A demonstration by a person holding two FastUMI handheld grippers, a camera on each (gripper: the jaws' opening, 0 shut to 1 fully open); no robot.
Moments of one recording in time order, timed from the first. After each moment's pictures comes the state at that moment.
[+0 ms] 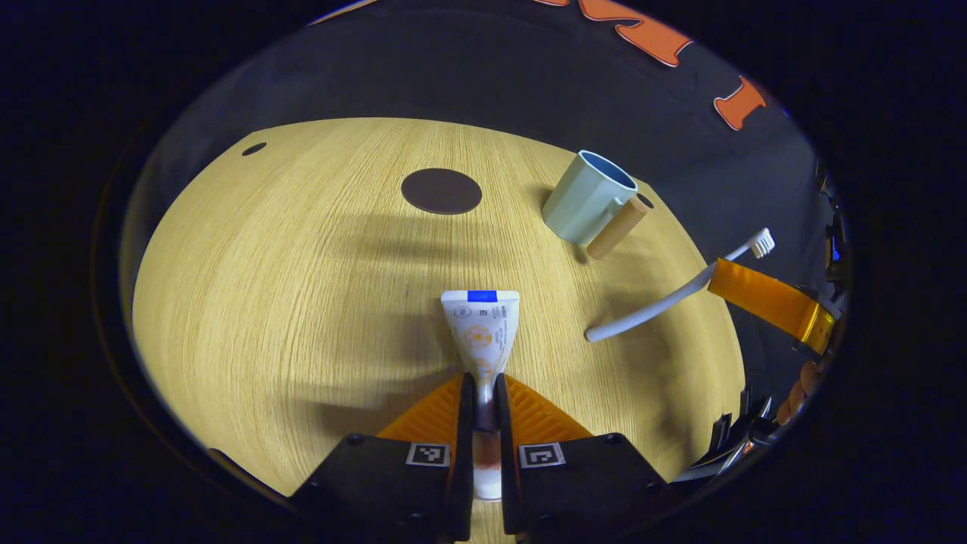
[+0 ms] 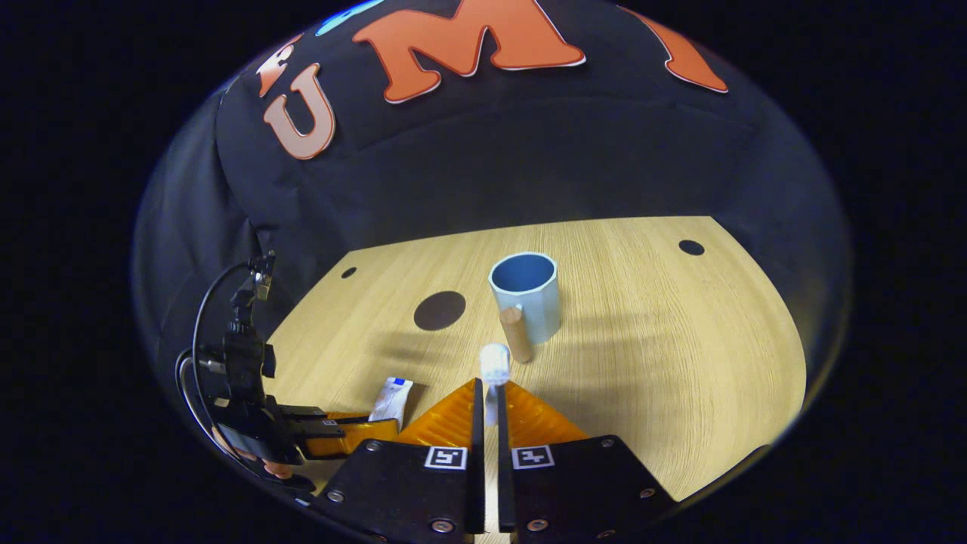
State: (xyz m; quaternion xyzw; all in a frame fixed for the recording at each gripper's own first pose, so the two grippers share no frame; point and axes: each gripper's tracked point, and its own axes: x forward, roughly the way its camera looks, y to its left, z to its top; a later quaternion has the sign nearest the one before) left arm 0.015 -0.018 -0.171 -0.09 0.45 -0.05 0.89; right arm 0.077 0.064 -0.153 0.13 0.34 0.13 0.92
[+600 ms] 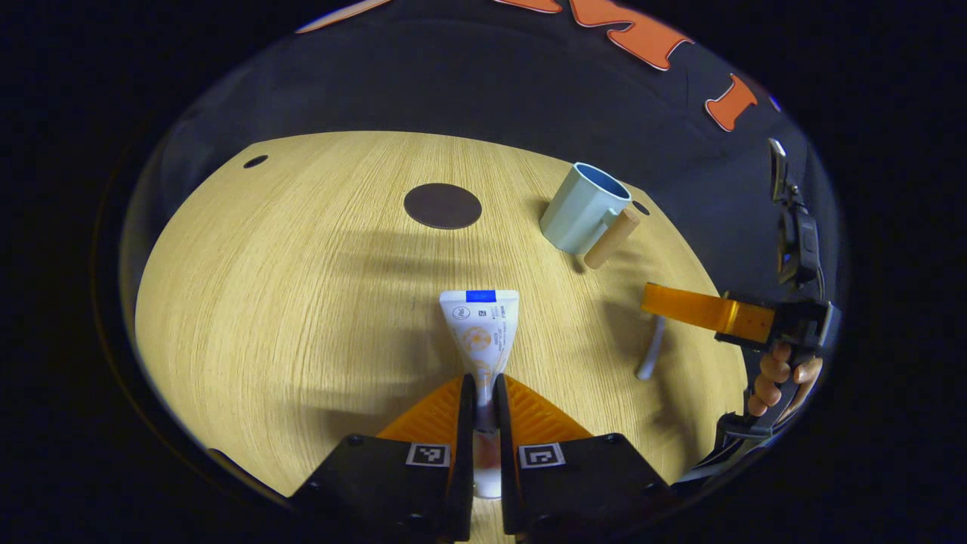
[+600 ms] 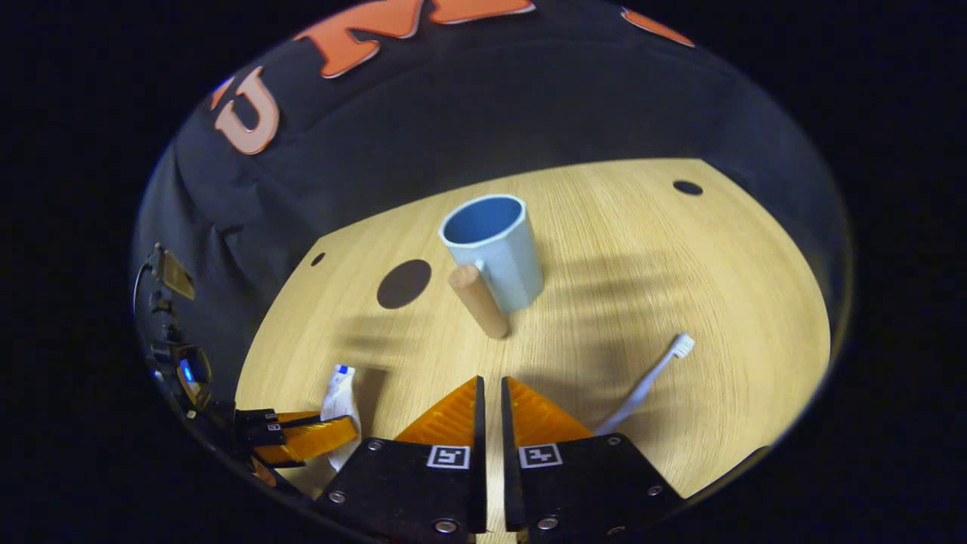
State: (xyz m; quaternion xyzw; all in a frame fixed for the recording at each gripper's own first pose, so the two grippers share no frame) left arm 0.017 -0.017 -0.162 -0.07 0.43 -0.05 0.90; right arm 0.083 0.050 -0.249 0.18 0.46 0.08 0.86
